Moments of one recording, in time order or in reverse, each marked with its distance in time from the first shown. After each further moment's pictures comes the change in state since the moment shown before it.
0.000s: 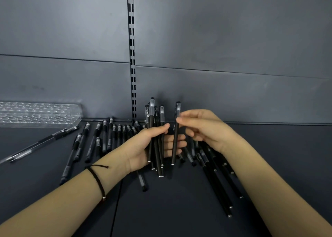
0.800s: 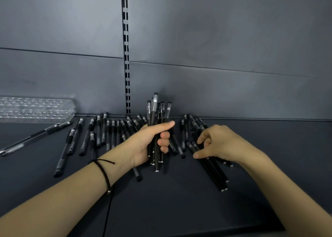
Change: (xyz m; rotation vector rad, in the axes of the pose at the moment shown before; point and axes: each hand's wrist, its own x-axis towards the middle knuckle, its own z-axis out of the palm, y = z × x) left_hand 0.007 -0.013 0.013 0.011 0.077 0.027; right_hand -0.052 0.014 -0.033 -1.031 0.080 0.186
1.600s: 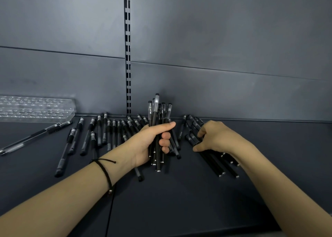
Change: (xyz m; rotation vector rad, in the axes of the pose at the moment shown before) left_hand 0.000 0.000 -0.002 0.003 -0.014 -0.004; right_hand 0.021 -0.011 -0.001 -0.083 -0.002 0.086
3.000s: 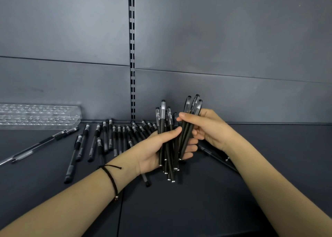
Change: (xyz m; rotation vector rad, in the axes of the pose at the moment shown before) left_hand -0.016 0.005 0.006 -0.054 -0.206 -0.022; right_hand 0.002 -0.035 -0.002 1.166 -0.018 -0.363
